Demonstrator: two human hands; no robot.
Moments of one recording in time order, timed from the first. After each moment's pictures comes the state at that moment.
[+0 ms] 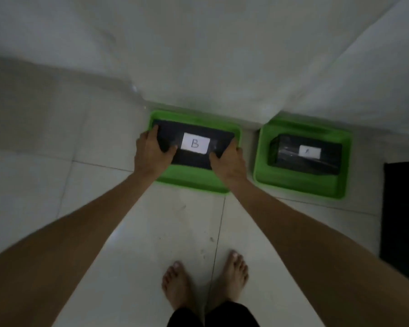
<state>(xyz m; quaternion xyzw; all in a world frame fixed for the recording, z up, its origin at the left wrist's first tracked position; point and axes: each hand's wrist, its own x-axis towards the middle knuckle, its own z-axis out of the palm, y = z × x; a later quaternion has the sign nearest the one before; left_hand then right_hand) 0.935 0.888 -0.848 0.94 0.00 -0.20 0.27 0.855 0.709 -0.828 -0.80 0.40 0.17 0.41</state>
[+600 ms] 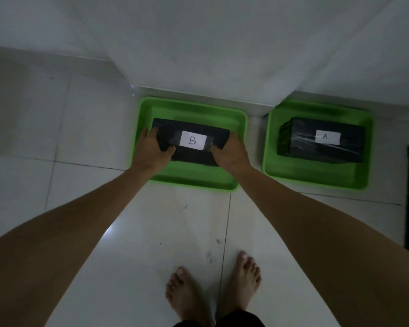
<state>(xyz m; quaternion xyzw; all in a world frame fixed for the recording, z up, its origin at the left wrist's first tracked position) 0.951 0.888 -0.905 0.92 -0.03 -0.28 0.27 0.873 0.697 -0.891 -0.79 0.40 0.20 0.42</state>
